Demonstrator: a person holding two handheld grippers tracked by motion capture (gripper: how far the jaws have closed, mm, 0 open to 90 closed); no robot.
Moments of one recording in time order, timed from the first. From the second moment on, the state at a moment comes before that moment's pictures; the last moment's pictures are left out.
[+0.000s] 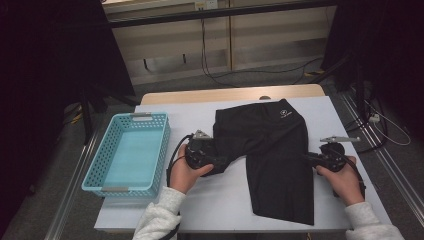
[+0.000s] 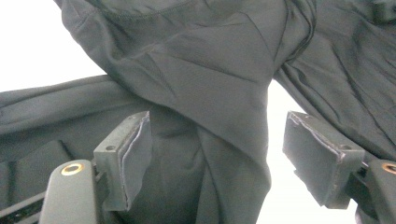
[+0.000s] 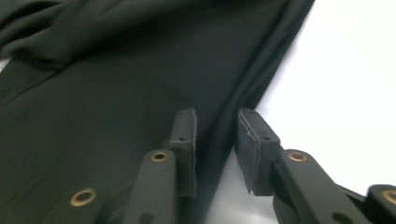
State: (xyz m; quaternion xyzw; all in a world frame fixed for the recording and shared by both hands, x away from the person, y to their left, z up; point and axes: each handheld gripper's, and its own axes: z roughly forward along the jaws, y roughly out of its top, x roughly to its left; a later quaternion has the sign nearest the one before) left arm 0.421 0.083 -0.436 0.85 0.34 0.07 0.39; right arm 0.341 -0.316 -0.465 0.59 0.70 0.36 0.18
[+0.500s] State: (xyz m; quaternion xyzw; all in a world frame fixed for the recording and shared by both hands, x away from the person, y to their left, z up) left arm 0.419 0.082 -0.435 0.85 0.34 0.07 0.39; right arm 0.325 -0.346 -0.460 0.60 0.70 0.35 0.15
